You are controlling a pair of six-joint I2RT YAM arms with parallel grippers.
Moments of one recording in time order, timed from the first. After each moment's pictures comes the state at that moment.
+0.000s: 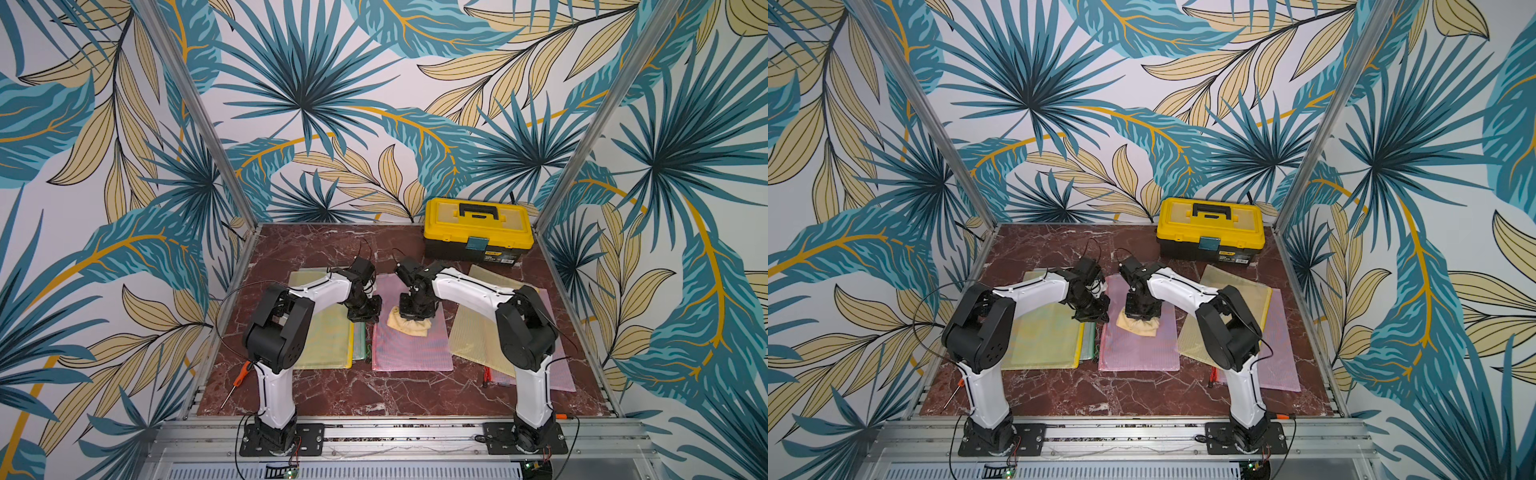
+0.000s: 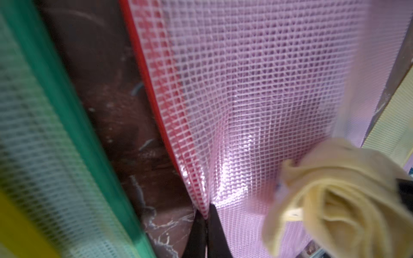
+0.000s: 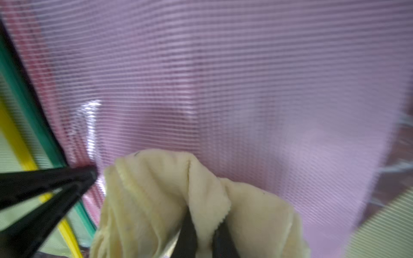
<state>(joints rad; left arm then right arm) -0.46 1.92 1.26 -0.67 0.38 -0.46 0.67 2.09 1.60 -0.90 -0.08 0.74</state>
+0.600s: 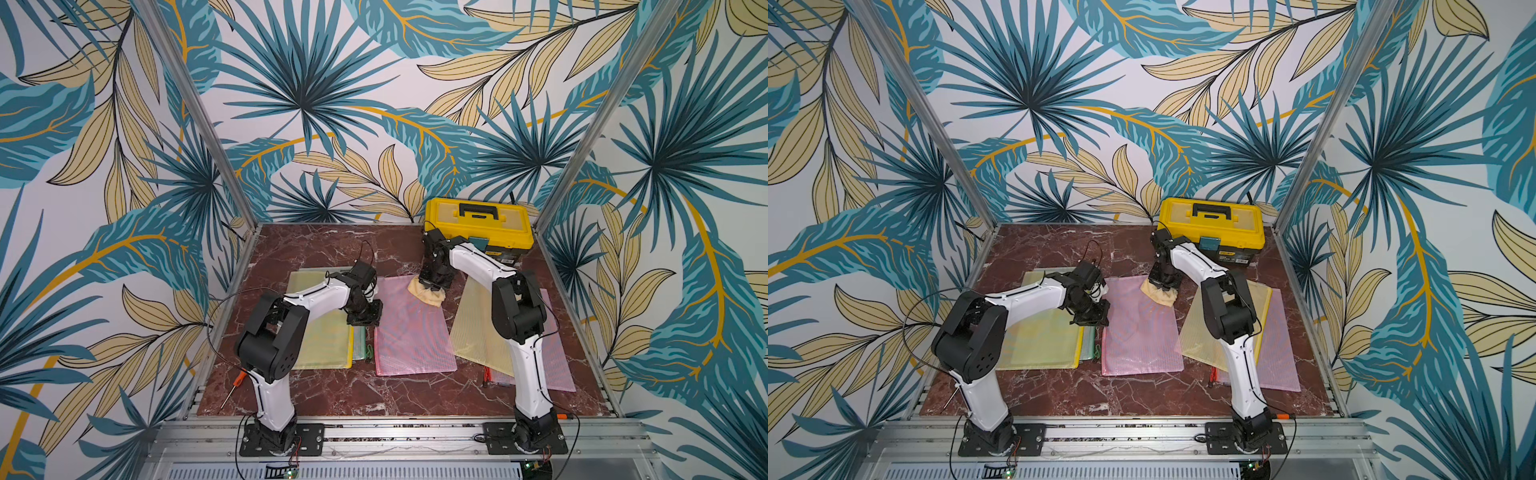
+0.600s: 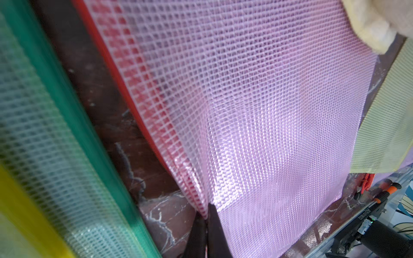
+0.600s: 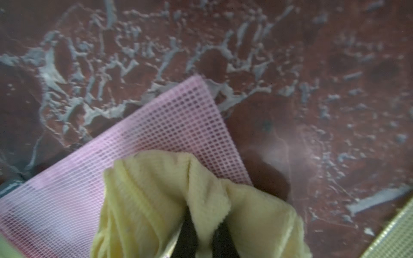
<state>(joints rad) -0.48 1.84 1.19 -0.66 0.37 -0.44 0.41 2.28 1.91 -0.97 -0.06 0.78</state>
